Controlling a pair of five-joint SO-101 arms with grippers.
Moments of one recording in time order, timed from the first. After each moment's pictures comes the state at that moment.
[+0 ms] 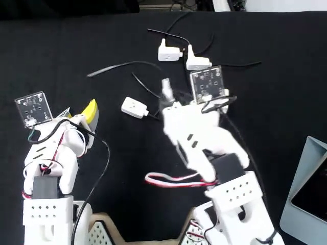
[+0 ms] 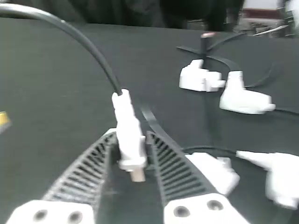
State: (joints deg) left arm -6.9 -77.4 67.8 44.6 14.8; right arm -22.7 -58.9 54.1 41.2 -5.8
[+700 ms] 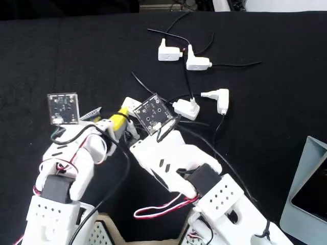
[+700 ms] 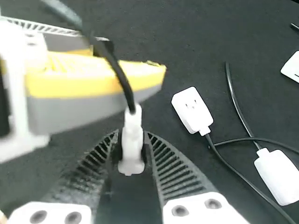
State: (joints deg) left arm 8.9 -77.4 66.6 44.6 14.8; right arm -41.0 -58.9 61.6 41.0 0.7
